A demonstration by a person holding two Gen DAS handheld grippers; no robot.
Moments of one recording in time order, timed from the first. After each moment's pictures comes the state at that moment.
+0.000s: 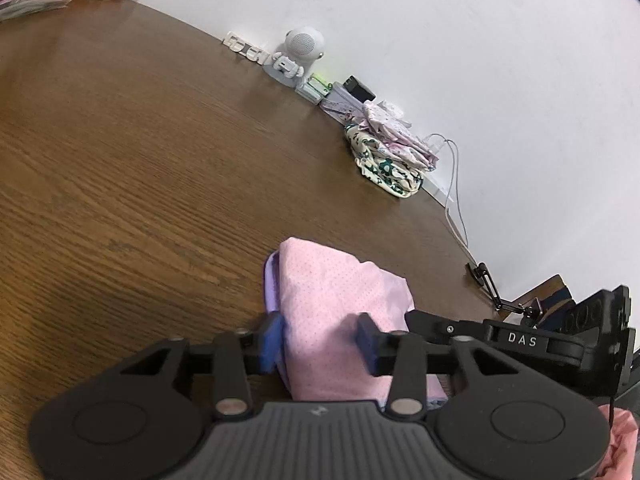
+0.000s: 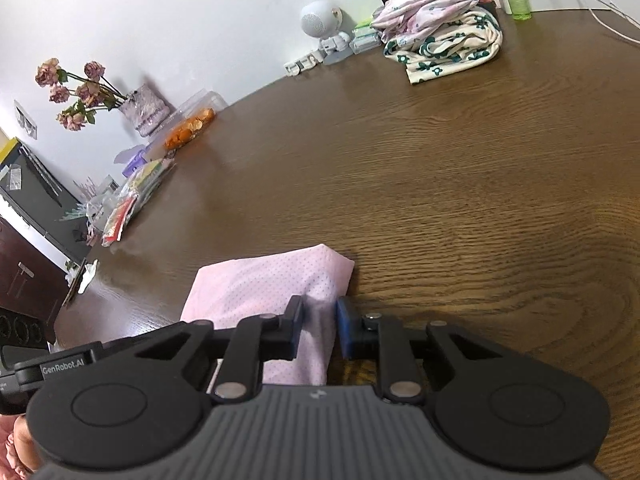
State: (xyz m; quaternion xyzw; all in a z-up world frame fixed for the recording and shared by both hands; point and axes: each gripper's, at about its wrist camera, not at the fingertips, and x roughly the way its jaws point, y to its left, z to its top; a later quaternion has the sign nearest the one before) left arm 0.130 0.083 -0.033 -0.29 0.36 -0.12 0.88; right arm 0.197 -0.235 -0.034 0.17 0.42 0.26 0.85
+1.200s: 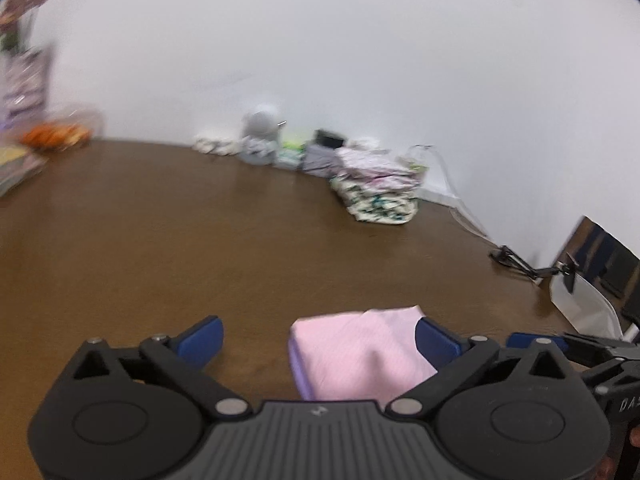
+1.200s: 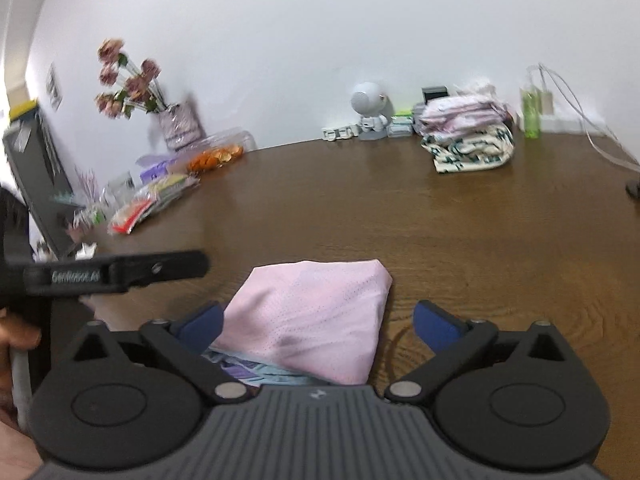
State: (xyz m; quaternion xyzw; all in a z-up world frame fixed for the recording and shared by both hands) left arm 0.102 0.066 0.019 -0.11 0.29 -0.08 0.95; right arm 0.104 -0.214 0.005 0.08 0.30 0.25 0.92
